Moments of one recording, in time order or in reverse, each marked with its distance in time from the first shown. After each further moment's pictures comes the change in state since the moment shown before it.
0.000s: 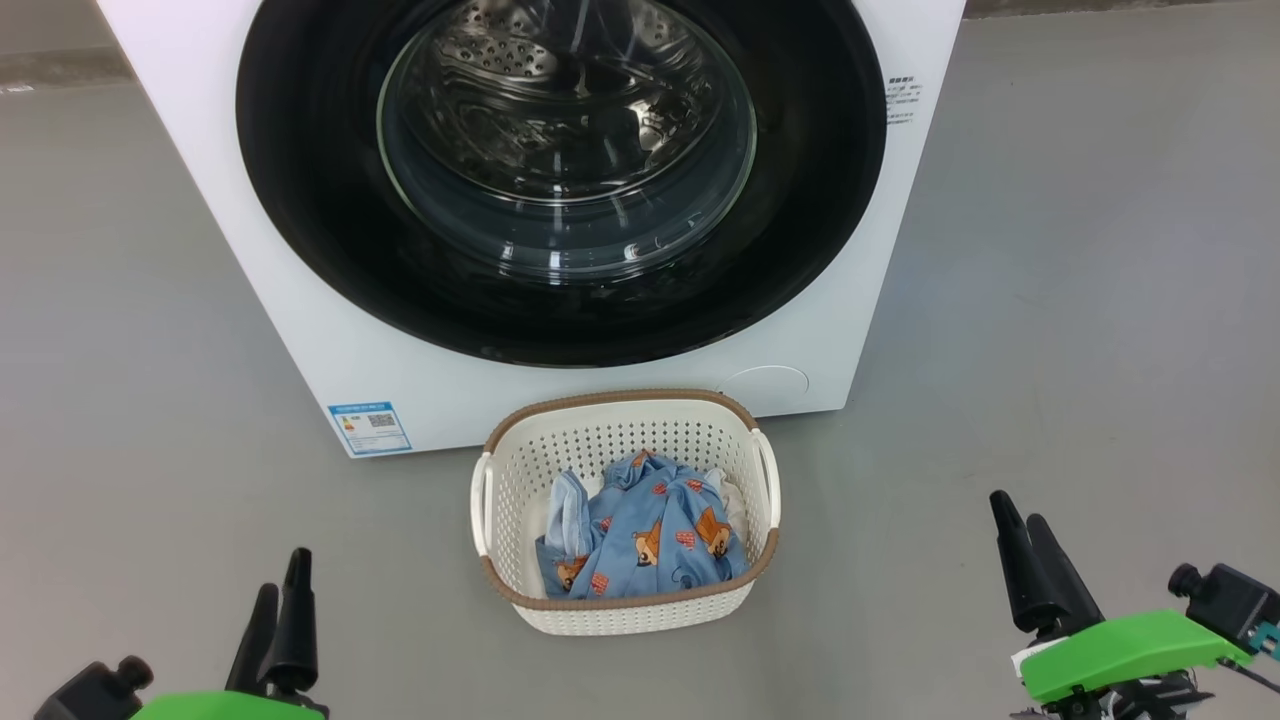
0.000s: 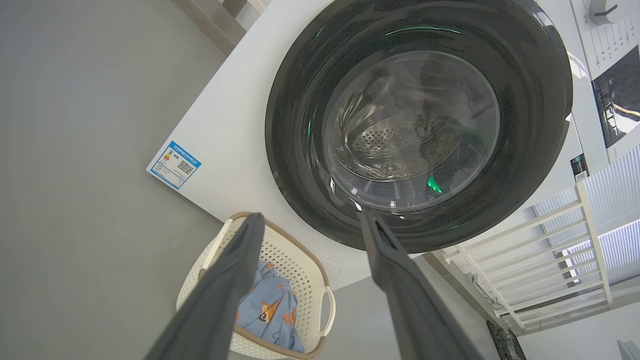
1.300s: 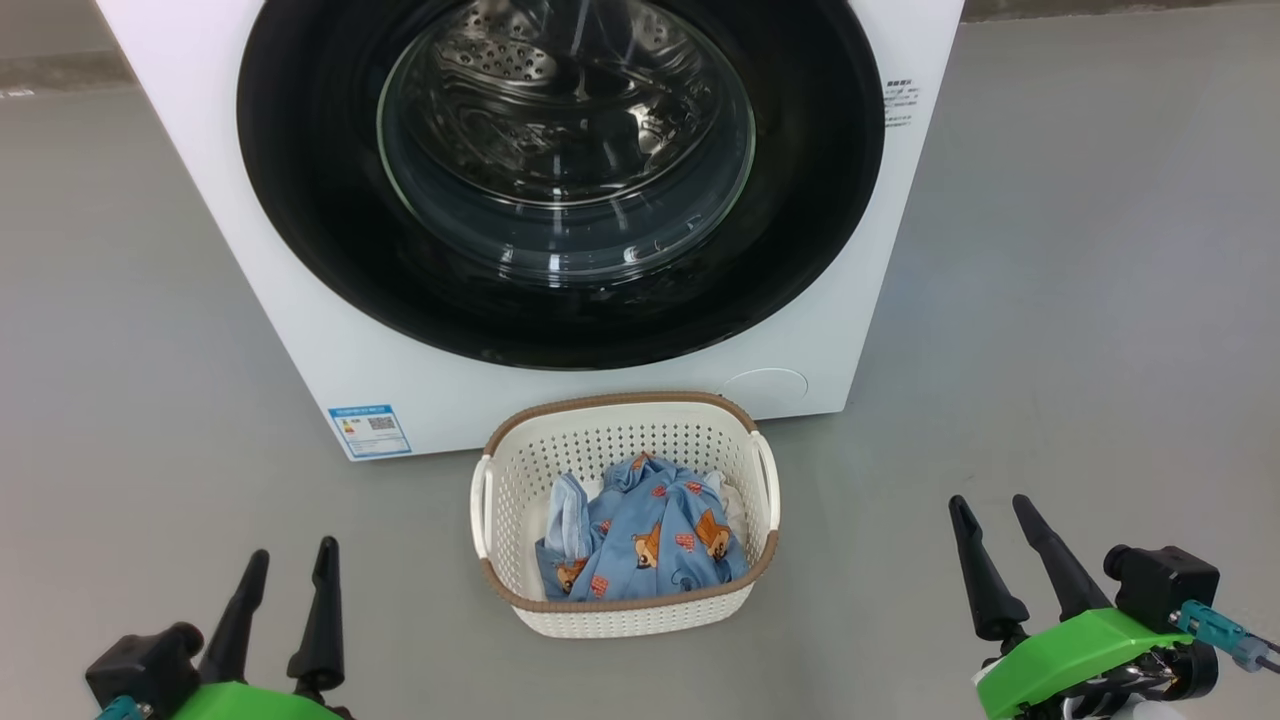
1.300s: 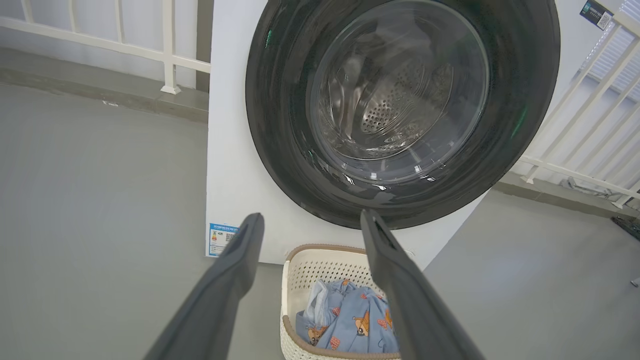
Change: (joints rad) left arm -0.014 0.022 -0.021 0.001 0.549 -0.002 -0.112; right arm -0.035 -0.016 0.035 0.046 -0.509 0.000 -0.110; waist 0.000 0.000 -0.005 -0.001
